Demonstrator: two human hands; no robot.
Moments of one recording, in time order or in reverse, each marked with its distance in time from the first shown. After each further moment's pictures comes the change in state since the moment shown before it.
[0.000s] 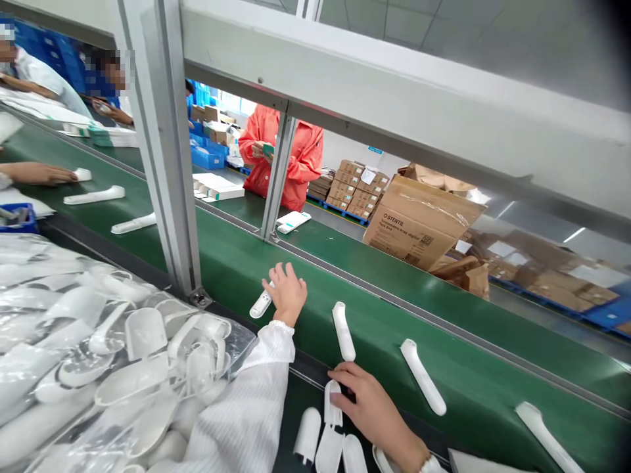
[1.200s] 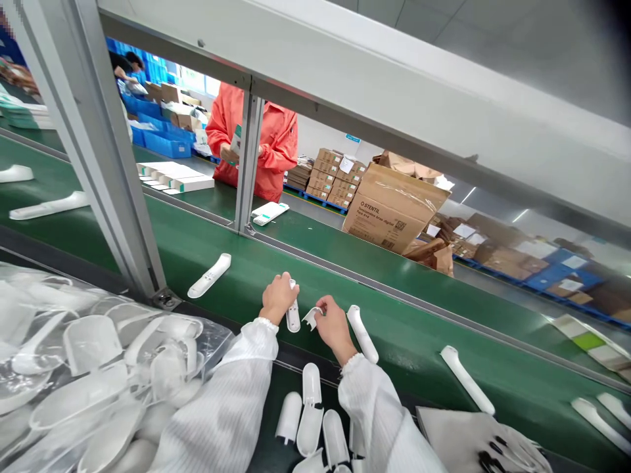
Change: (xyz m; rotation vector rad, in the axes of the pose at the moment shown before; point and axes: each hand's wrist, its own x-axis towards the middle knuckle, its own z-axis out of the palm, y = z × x) left_hand -0.003 0.010 0.019 -0.106 -0.522 0.148; right_hand 0.105 0.011 -0.004 0.037 0.462 0.259
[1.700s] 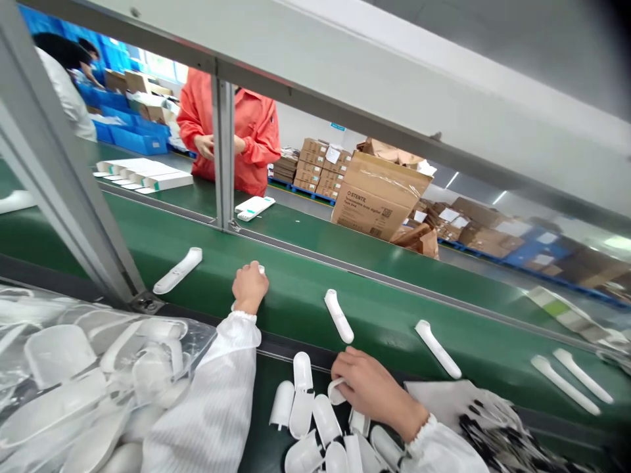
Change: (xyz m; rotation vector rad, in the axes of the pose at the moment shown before) left_hand 0.004 -0.022 -0.024 0.062 0.171 -0.090; right_hand -0.119 0.025 -0.100 -0.435 -0.439 -0.450
